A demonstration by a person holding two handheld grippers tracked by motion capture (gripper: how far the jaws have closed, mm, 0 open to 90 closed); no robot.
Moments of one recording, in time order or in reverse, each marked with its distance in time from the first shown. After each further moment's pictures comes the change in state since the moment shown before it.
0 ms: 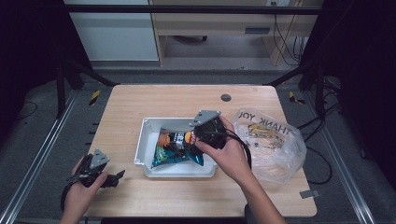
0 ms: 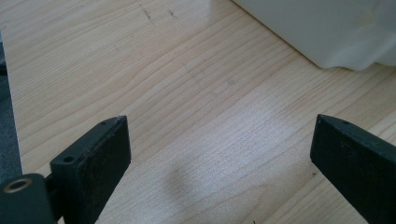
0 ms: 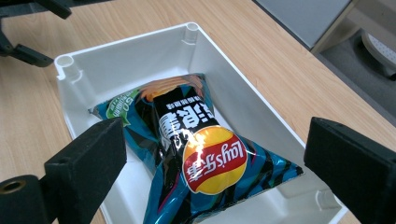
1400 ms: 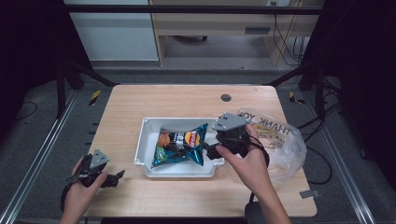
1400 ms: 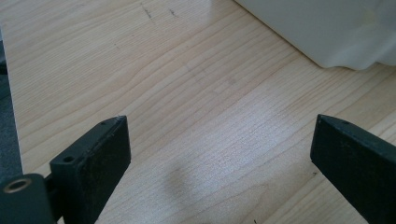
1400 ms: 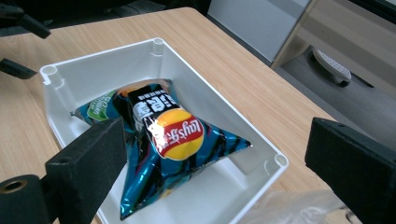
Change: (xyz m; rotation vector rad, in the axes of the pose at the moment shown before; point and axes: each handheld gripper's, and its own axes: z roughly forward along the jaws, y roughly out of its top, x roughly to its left) left arm 0.000 0.000 0.000 0.003 0.000 -0.003; right arm -0.006 -0.024 -0.058 -0.093 -0.130 0.039
